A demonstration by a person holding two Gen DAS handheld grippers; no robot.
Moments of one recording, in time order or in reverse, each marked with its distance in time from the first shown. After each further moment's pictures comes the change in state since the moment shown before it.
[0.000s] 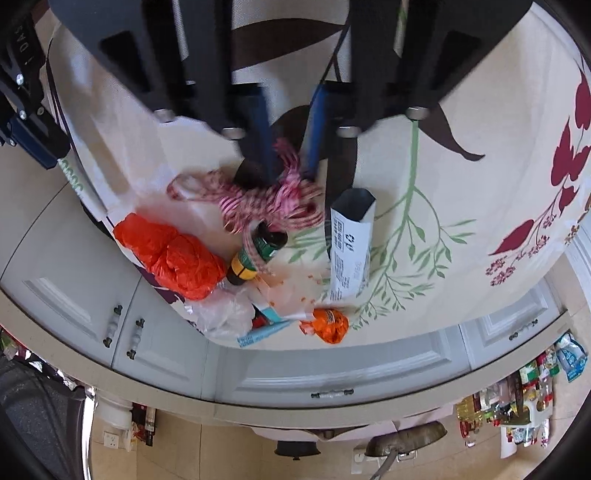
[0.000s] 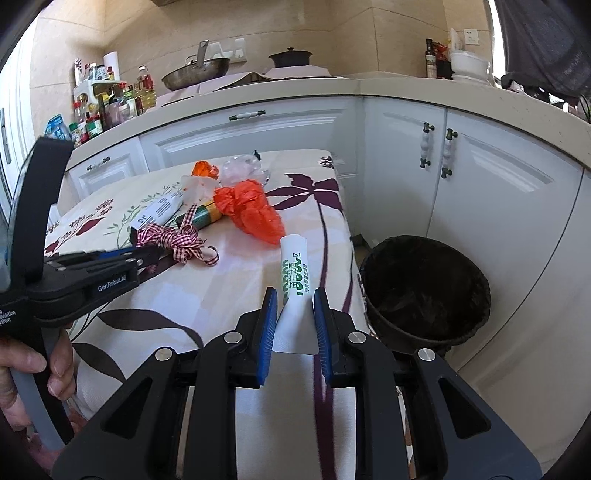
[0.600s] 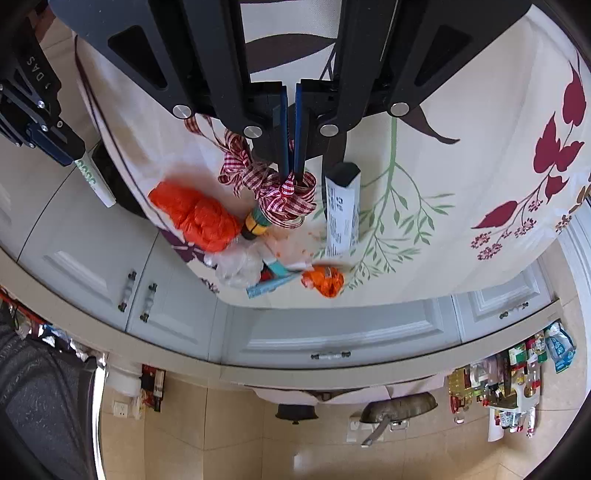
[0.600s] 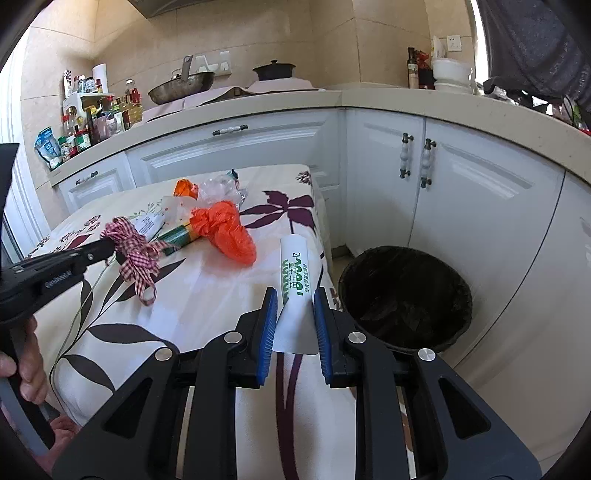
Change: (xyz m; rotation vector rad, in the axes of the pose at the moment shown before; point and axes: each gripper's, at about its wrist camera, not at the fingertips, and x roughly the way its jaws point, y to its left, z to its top) left arm -0.044 0.000 0.010 -0.015 -0.144 -0.020; right arm -0.014 -0.016 0.010 0.016 -0.049 -0.054
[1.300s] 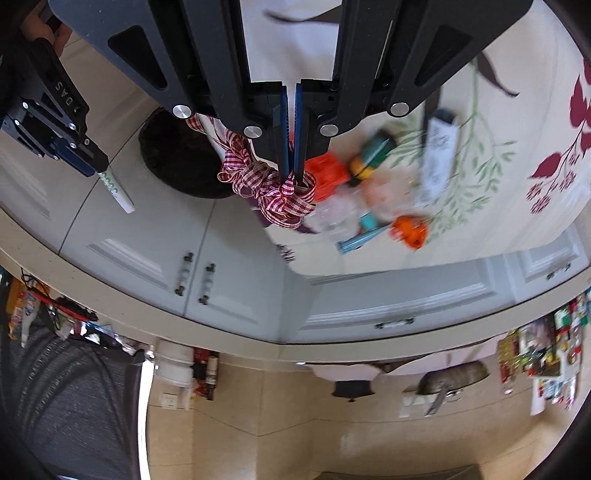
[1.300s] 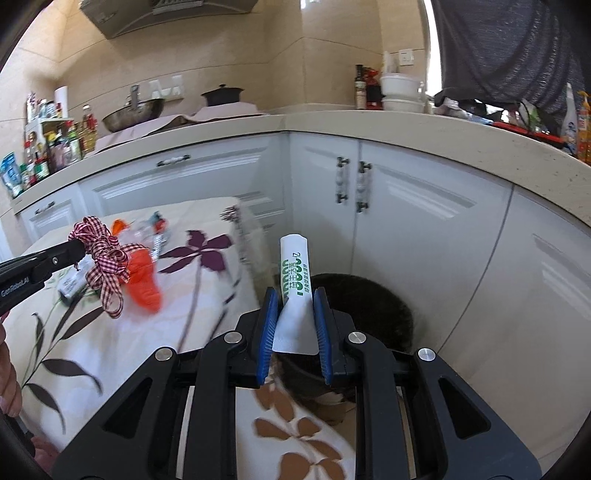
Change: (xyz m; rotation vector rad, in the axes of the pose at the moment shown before) left arm 0.006 -0.079 0.036 0.080 -0.068 -0.155; right arm 0.000 -0.079 0.028 0.056 -0.077 -0.166
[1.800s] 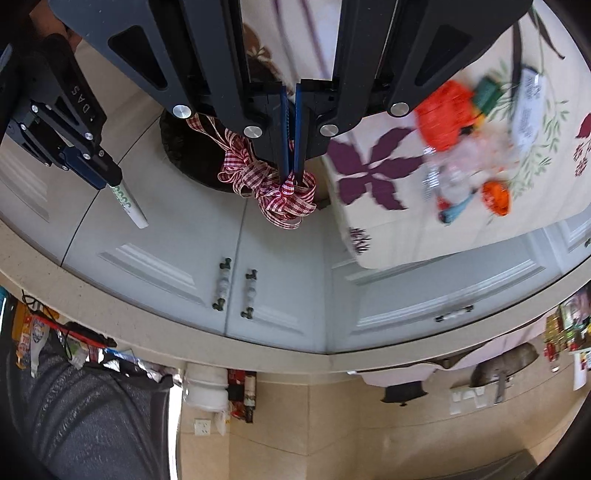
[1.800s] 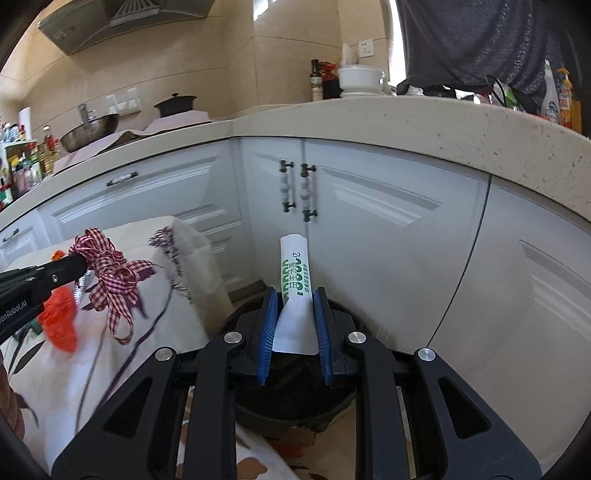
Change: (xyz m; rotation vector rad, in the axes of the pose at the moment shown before) left arm 0.074 -0.087 0.031 0.077 0.053 -0.049; right arm 0.057 -0.075 0.022 0.074 -0.010 -0.077
